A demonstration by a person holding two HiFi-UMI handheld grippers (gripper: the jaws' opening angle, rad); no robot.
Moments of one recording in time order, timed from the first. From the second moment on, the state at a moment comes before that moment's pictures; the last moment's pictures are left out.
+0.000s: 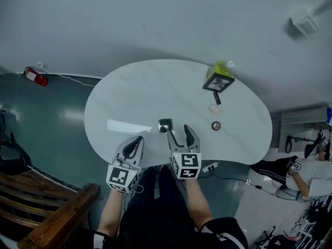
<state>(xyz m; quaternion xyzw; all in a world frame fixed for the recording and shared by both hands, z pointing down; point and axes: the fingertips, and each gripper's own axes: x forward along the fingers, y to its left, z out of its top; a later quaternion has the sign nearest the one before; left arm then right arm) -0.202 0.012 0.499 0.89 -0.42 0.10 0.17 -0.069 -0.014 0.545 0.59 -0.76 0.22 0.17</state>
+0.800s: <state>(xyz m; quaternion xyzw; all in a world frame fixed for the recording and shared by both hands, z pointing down) -0.168 0.030 0.346 0.91 -0.41 0.03 0.06 -0.035 0.041 0.373 0.60 -0.79 0.07 0.09</state>
